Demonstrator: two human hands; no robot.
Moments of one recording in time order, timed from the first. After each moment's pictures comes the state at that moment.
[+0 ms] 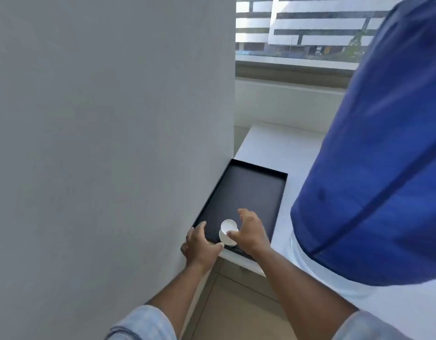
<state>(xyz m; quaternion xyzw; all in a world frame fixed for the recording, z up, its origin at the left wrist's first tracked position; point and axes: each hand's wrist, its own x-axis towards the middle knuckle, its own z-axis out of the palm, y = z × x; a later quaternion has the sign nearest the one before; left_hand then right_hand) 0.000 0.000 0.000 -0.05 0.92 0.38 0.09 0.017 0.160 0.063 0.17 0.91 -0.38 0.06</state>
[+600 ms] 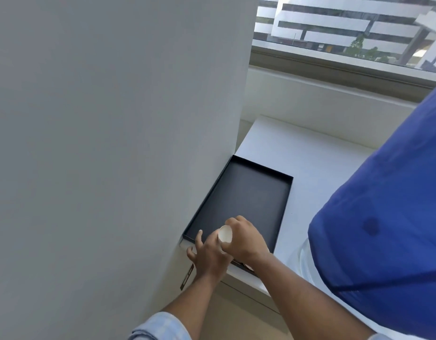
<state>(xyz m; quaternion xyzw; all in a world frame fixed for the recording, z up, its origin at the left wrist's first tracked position) -0.033 0.048 -0.077 -0.05 0.92 0.38 0.09 -0.033 0.157 0.029 0.05 0.97 -0.22 0.09</state>
